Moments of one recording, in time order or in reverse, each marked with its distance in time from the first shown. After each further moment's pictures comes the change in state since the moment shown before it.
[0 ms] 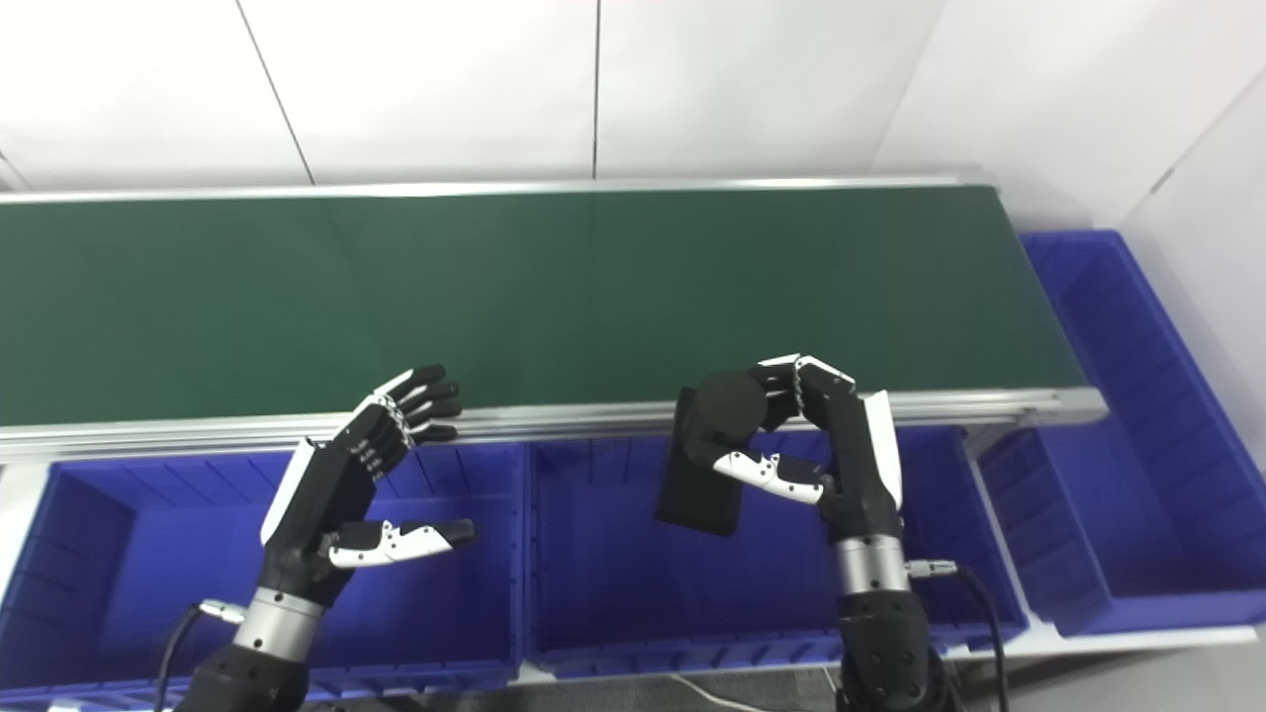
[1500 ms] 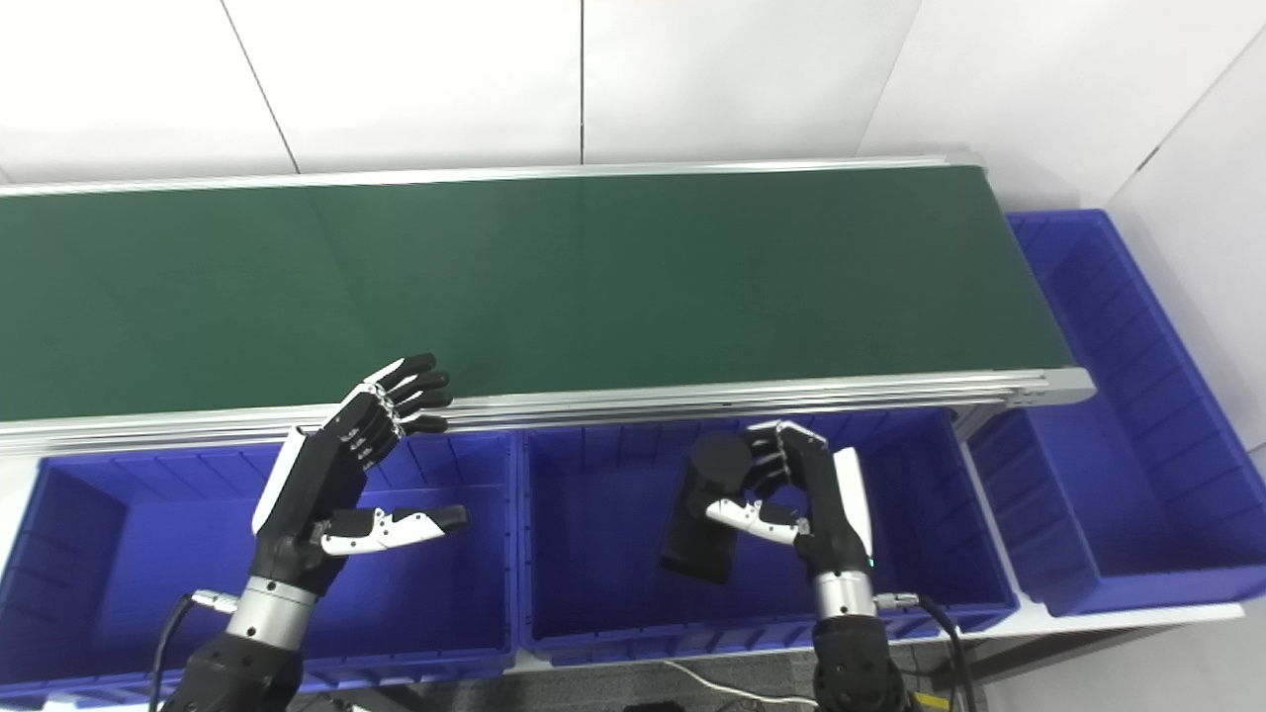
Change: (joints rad) left arm 0.004 -0.020 0.035 -0.001 0.003 0.015 -0.029; right arm -0.039 0.005 0.005 0.351 -0.086 -0.075 -0.083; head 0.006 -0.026
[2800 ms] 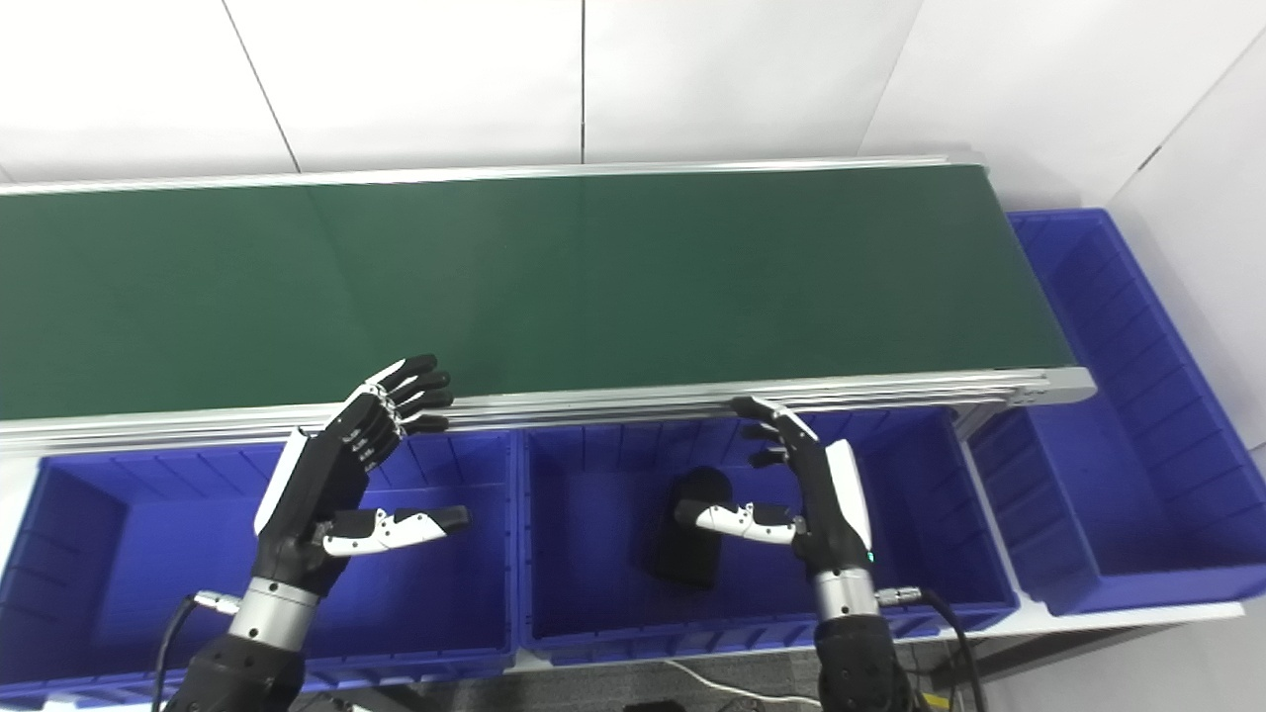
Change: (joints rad) left arm 0.000 -0.007 -0.003 0.008 0.000 -0.004 -0.003; right arm 0.041 -0.038 0.063 -0.194 0.060 0.001 0.073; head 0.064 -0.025
